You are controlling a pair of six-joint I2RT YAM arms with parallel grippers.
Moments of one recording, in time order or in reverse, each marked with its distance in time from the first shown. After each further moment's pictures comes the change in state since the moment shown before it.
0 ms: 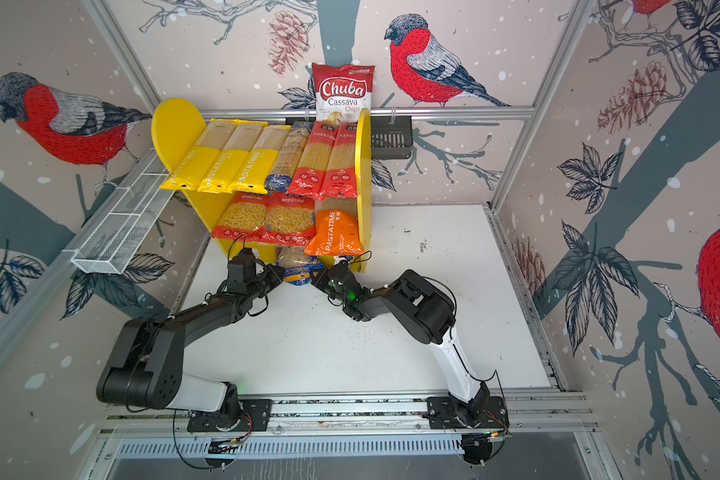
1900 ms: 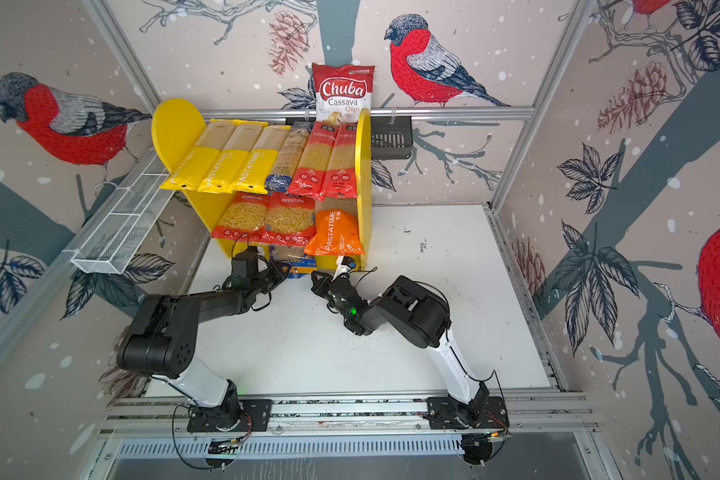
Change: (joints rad) left arm 0.050 0.133 0.046 0.119 0.070 -0.014; right arm 0.075 0.004 -0.119 0.255 0.158 -0.054
